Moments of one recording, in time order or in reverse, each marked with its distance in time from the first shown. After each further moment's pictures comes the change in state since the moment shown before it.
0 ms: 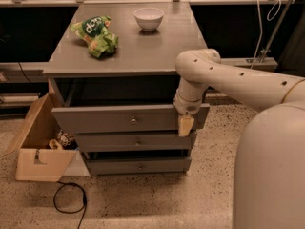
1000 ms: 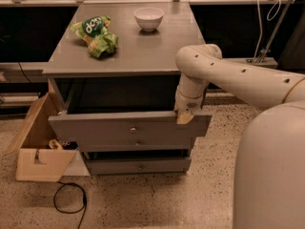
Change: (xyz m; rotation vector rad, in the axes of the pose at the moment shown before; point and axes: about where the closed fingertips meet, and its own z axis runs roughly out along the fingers) arm -0.003 0.000 -0.016 -0.002 0.001 0.000
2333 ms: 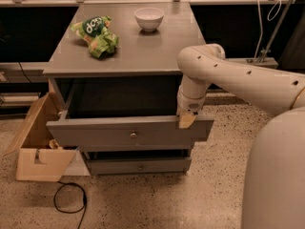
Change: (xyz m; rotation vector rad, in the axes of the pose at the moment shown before) arm 0.006 0.003 -0.008 0.041 0.016 0.022
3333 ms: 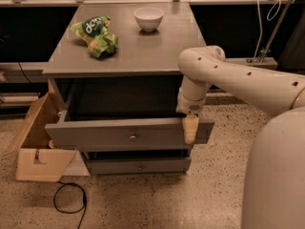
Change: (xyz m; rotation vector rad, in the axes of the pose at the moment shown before) arm -0.001 0.006 0.006 -0.021 -0.006 -0.017
